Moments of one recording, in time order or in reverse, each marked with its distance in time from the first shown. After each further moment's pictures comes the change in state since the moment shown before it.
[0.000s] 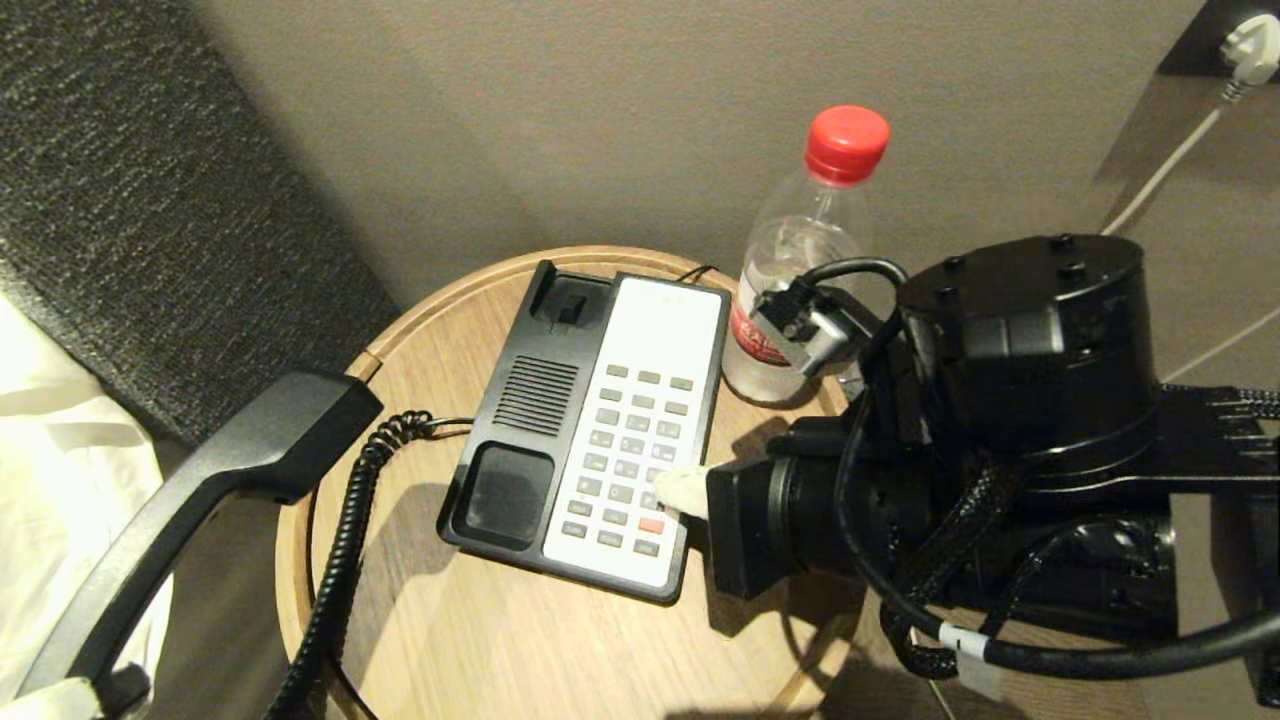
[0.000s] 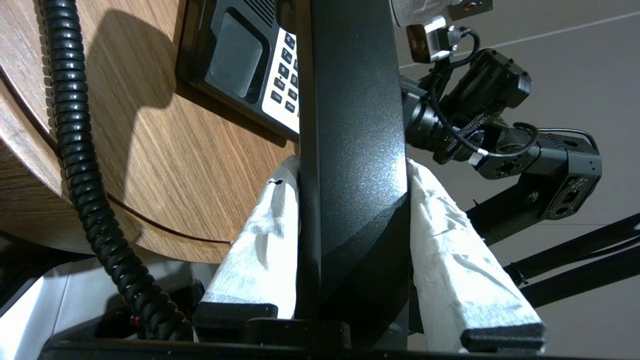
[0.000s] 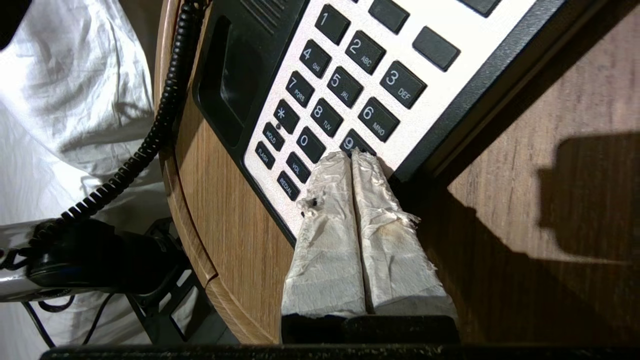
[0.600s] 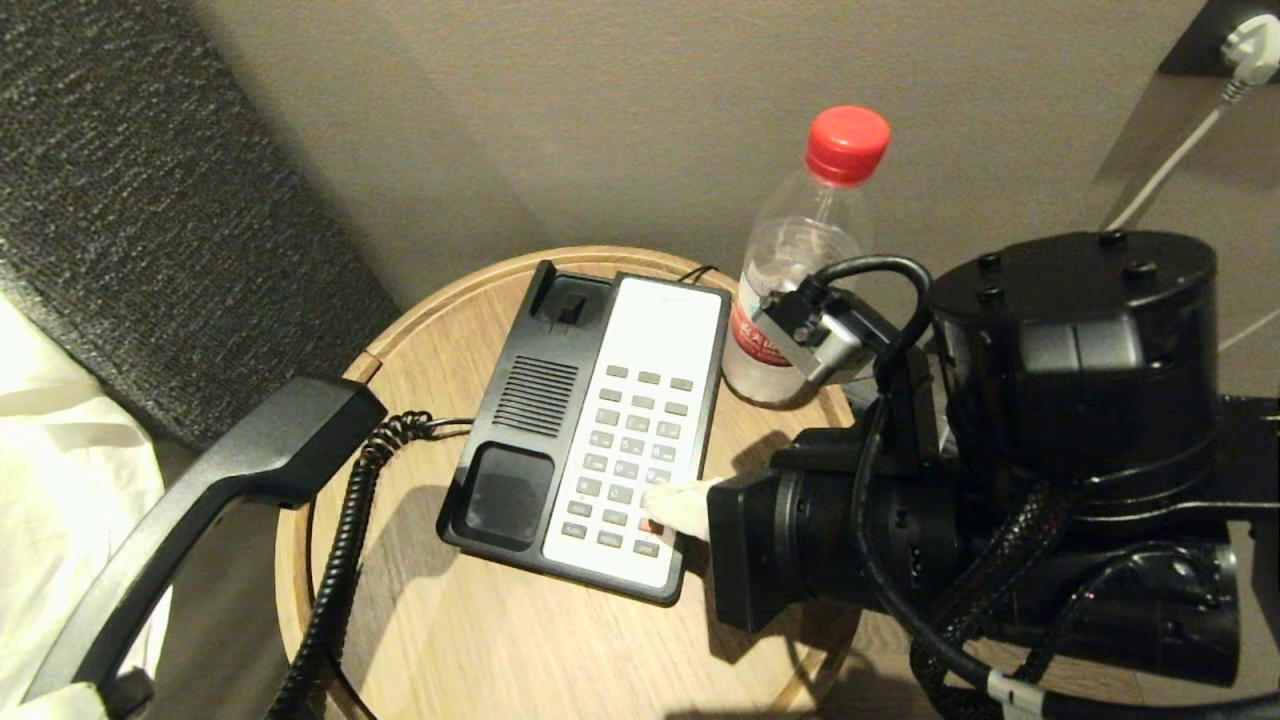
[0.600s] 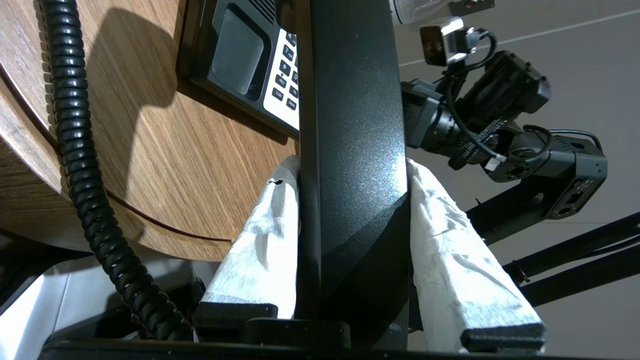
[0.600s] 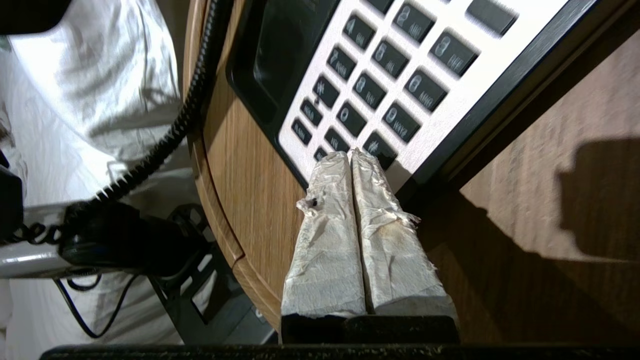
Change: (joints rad) left arm 0.000 -0.001 0.005 0.000 -0.003 0.000; right arm 0.042 -0.020 0.013 -0.005 0.030 0.028
